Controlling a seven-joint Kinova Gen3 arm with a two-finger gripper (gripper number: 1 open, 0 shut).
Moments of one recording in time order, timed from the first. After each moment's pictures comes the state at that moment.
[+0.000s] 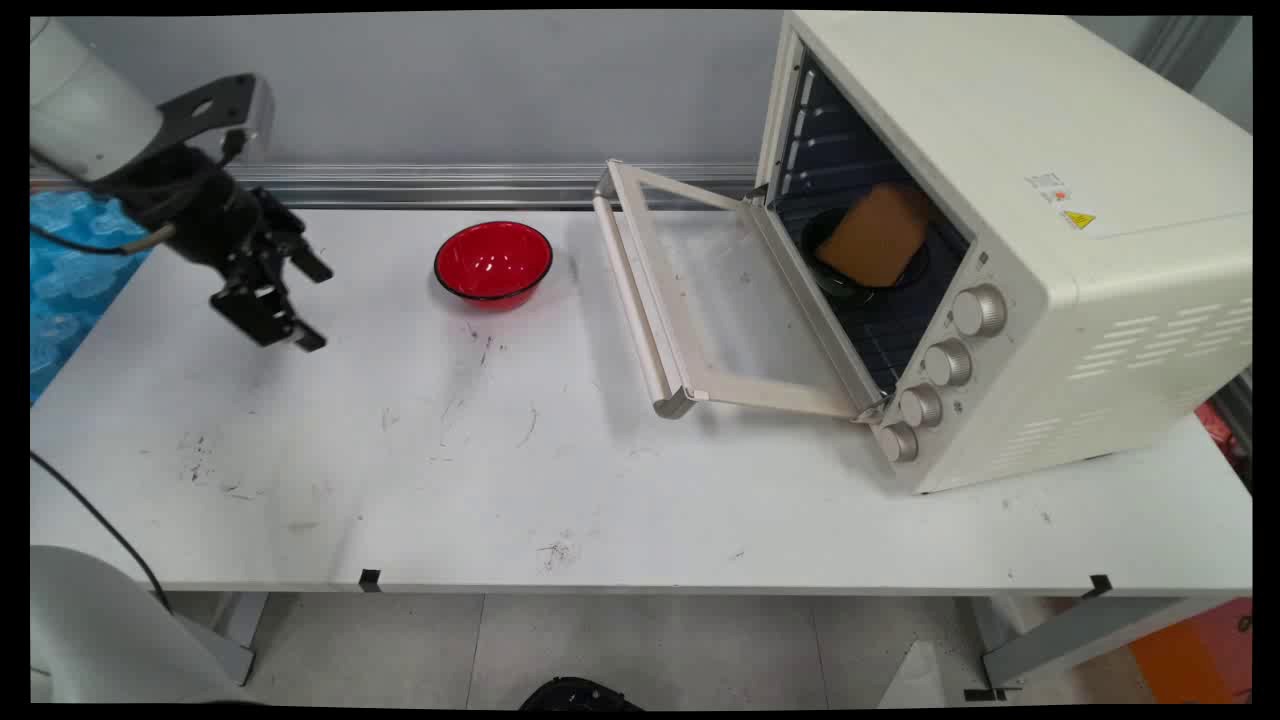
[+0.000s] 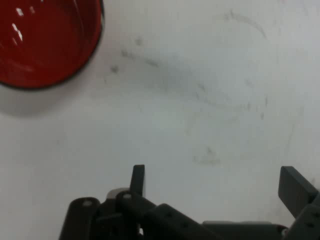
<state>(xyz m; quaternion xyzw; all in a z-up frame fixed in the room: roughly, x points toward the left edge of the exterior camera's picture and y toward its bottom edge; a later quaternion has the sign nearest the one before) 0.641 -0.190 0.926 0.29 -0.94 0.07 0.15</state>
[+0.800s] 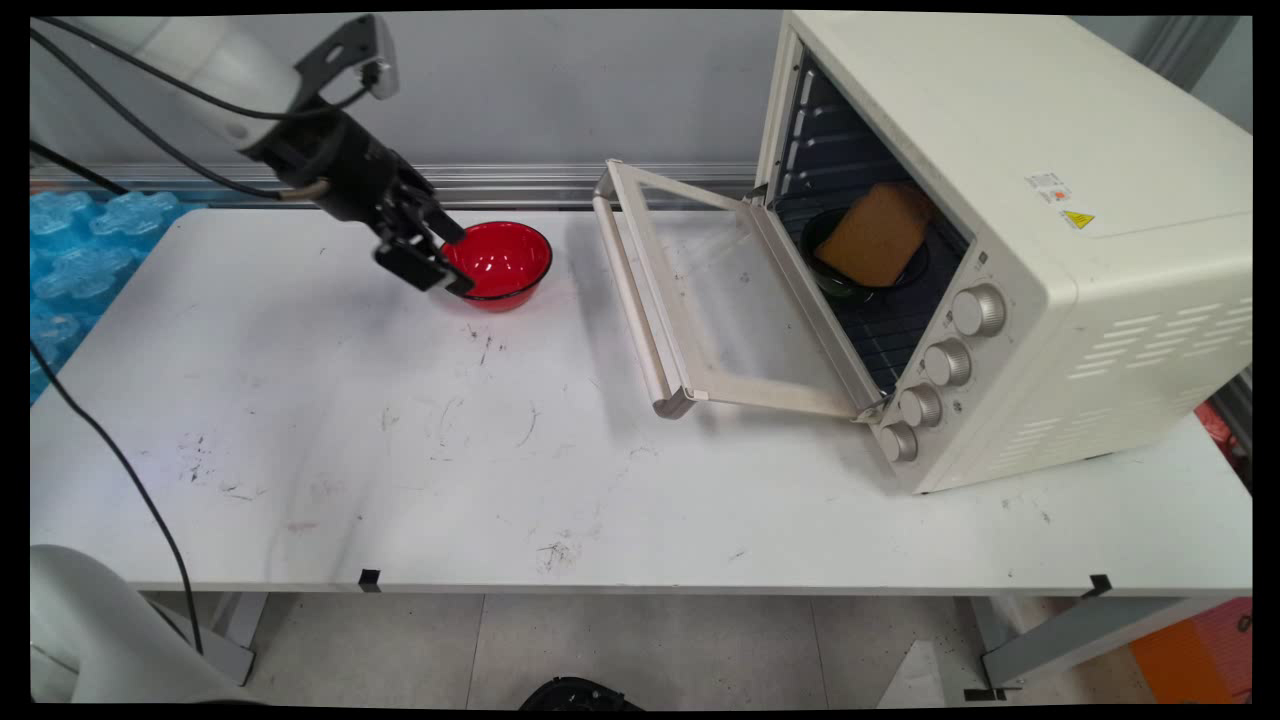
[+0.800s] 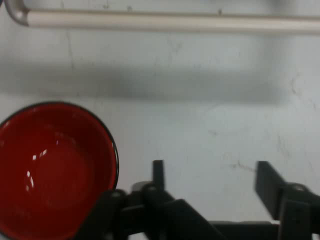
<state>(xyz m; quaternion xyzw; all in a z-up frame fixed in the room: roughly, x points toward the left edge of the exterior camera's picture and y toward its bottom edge) 0.578 -0.252 0.922 0.31 -0.91 0.09 0.25</state>
